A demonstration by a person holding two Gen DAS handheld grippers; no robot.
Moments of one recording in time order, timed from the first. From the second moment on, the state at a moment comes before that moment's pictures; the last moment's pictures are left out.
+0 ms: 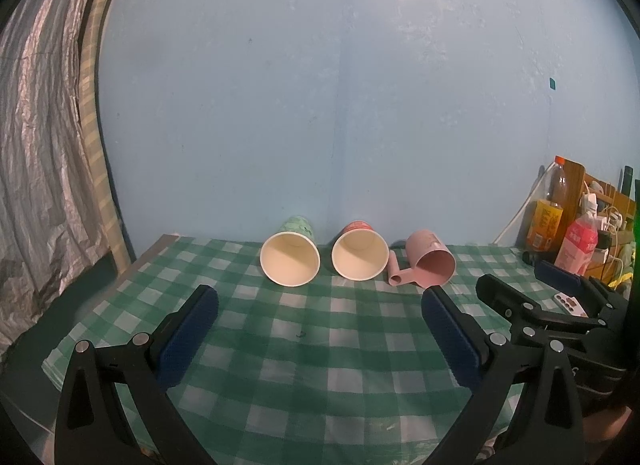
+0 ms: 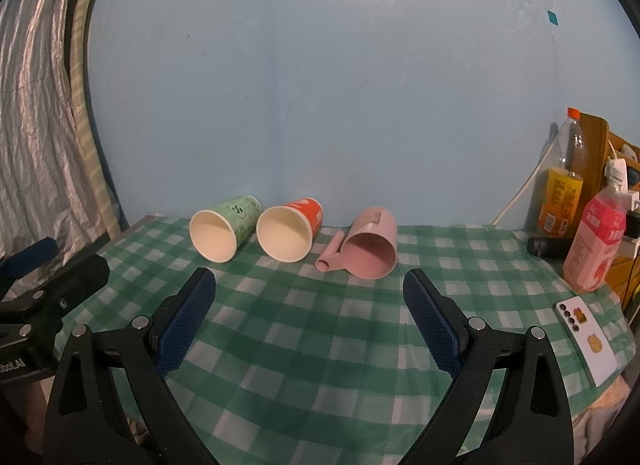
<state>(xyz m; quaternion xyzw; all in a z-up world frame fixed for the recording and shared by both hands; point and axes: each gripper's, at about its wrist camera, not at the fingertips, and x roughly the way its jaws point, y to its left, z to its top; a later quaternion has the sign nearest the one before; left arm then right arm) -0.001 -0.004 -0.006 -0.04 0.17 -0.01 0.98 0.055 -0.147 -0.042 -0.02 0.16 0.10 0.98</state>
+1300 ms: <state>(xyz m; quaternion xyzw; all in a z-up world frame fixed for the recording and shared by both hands) -0.002 -0.004 -0.012 -0.04 0.18 -0.01 0.98 0.054 -0.143 -0.047 -0.02 0.17 0.11 0.98</state>
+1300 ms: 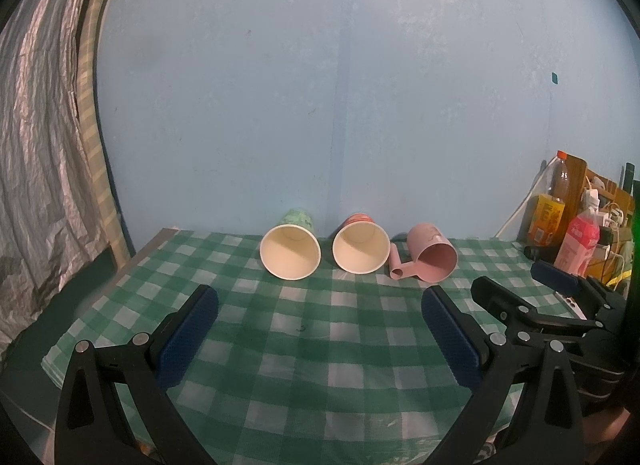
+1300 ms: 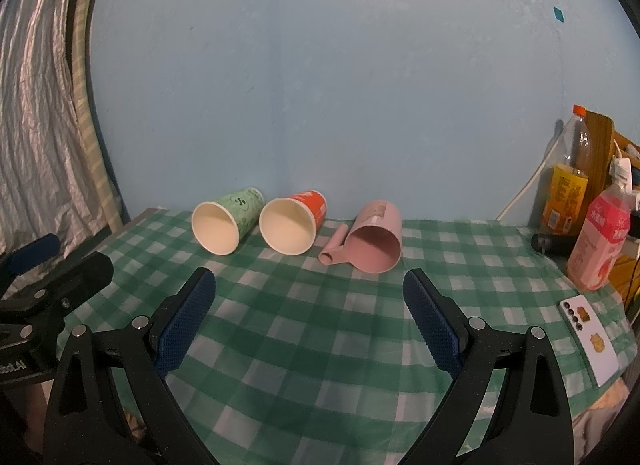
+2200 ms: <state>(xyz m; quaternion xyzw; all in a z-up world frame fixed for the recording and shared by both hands) 0.077 0.025 0.037 -0.02 0.26 0.03 0.97 0.128 -0.139 -0.033 -0.04 0.22 0.12 0.97</state>
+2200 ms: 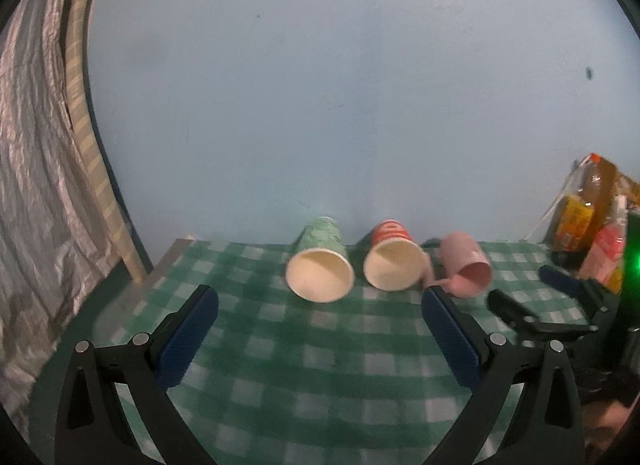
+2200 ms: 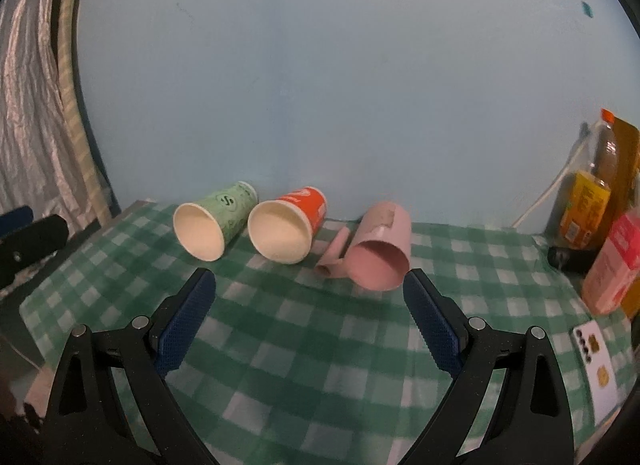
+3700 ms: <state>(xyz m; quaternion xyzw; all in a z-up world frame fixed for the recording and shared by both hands) 0.388 0.048 -0.086 -0.02 0.60 0.01 0.80 0.338 -0.119 -0.027 0.11 0.47 0.20 0.85</state>
